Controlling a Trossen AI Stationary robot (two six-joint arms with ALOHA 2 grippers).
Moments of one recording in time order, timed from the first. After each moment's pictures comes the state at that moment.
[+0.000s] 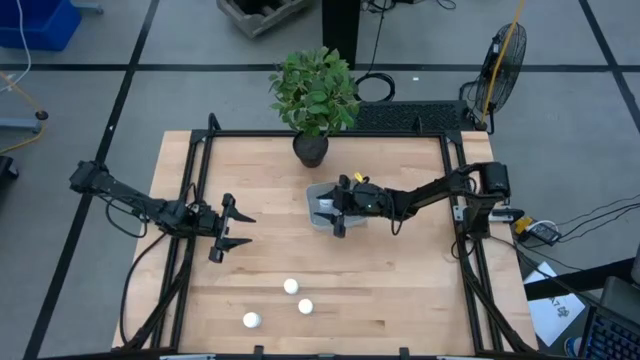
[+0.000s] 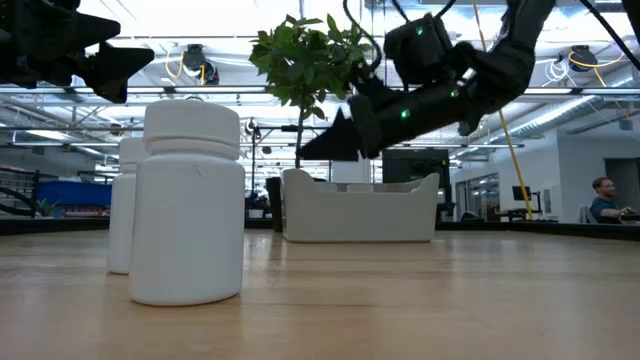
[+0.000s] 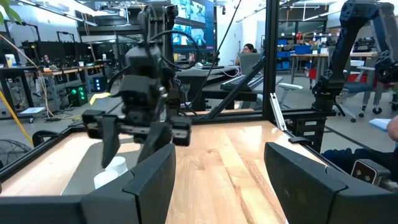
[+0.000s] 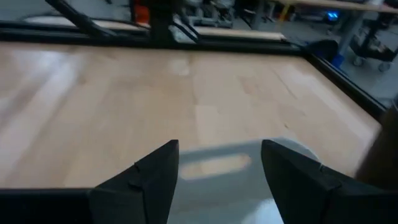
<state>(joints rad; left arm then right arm) -0.40 0.42 0.01 0.50 -0.26 0.04 -0.07 1.81 0.75 0.77 0.05 -0.08</state>
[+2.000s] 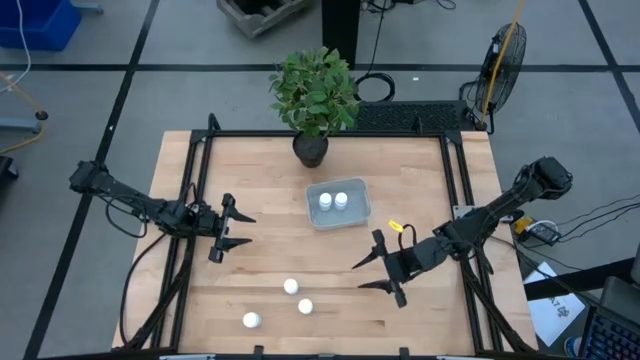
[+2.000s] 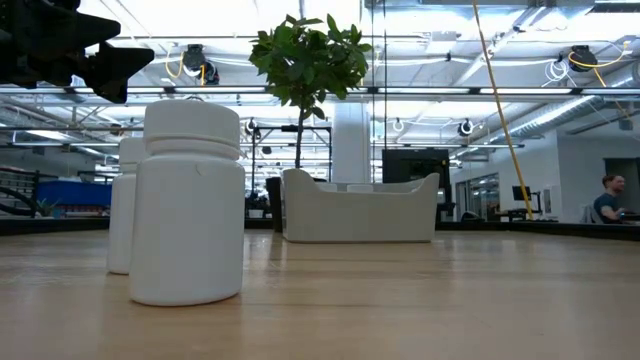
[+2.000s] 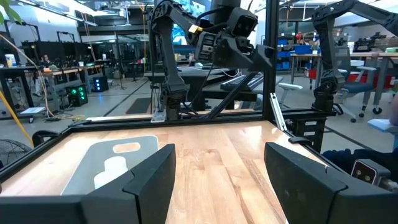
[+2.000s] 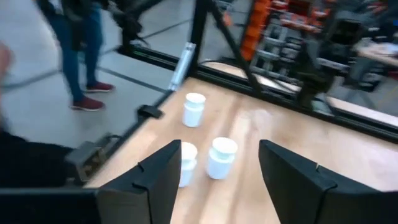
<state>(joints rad) -0.40 0.42 0.01 0.50 -0.26 0.04 0.53 1.29 0.75 0.28 0.24 -0.10</state>
